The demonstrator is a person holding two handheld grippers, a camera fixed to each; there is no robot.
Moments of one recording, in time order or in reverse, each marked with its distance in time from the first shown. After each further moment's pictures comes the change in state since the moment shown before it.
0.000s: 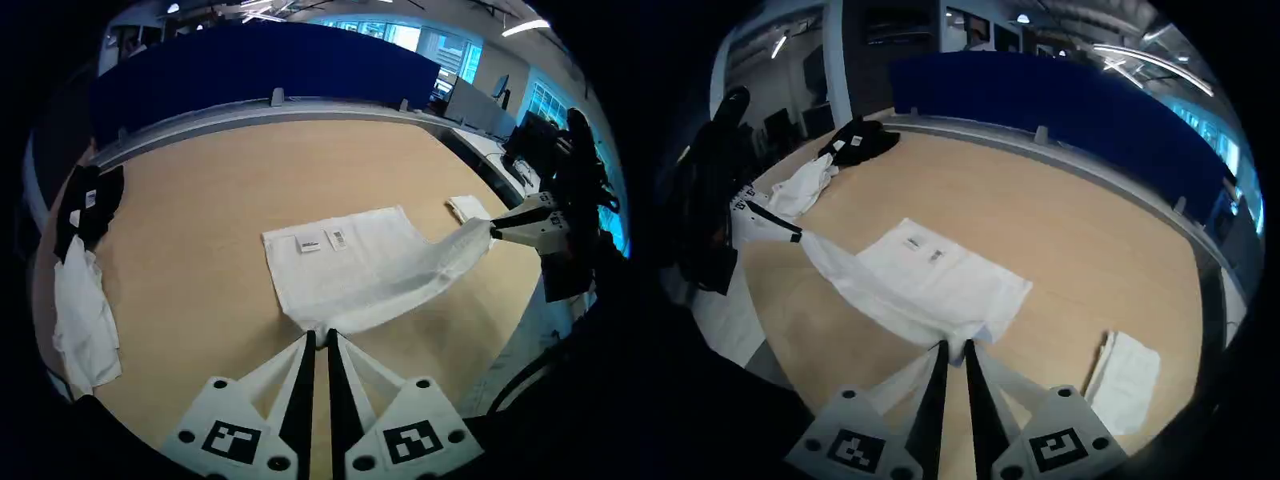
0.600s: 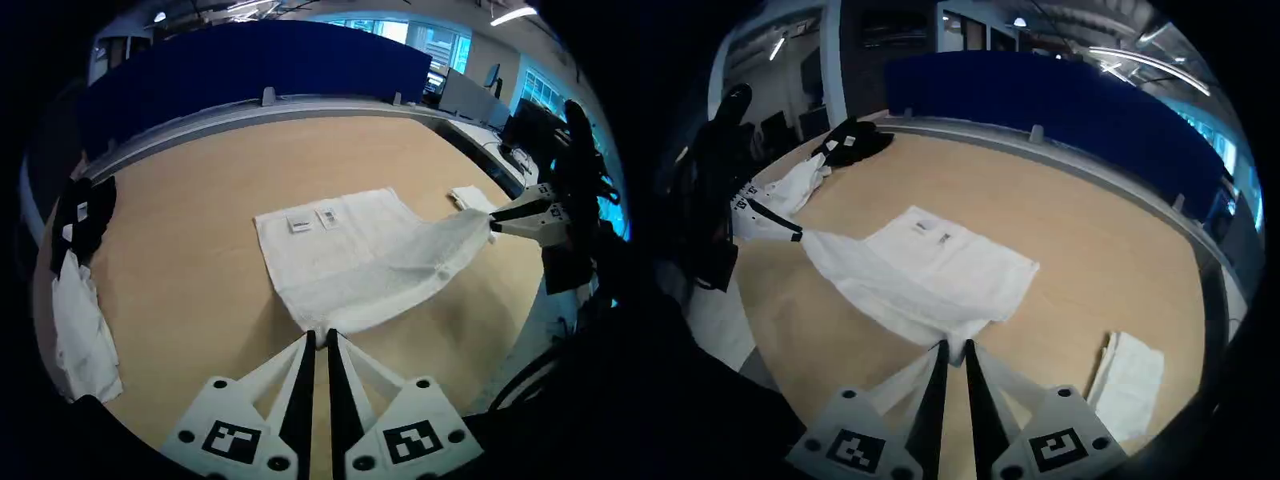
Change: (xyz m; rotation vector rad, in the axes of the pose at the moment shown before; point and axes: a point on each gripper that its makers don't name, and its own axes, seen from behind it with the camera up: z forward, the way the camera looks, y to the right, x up) left arm -0.001 -0.003 0.020 -0.008 0.001 0.049; right arm -0.008 0.004 0.015 -0.013 0.025 0.006
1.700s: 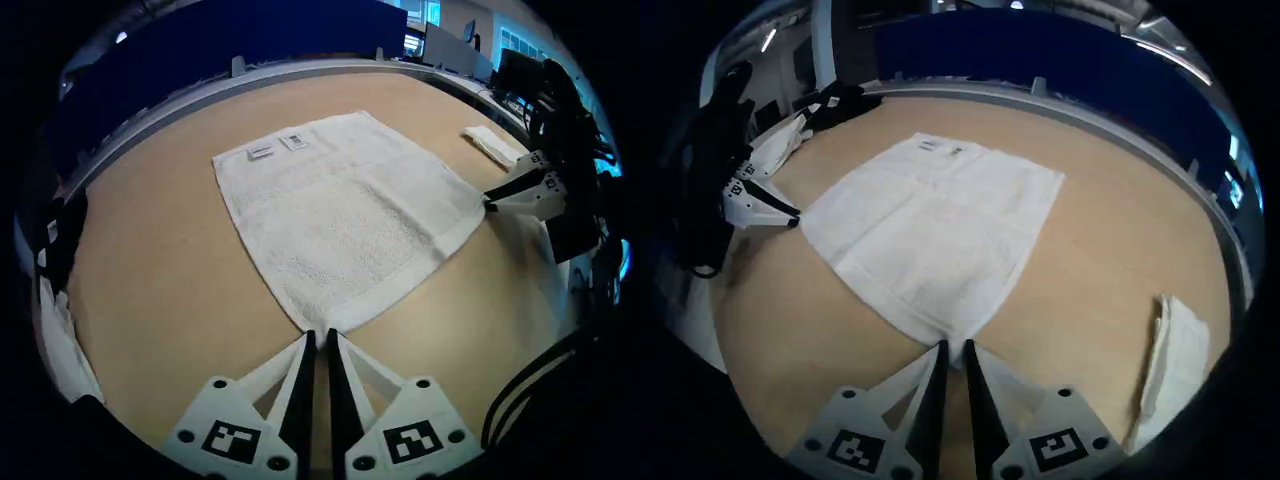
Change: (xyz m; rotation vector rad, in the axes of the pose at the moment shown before) left arm -0.049 -0.022 0.104 0.003 -0.079 0.171; right arm -0.075 0.014 0.100 -0.009 -0.074 0.024
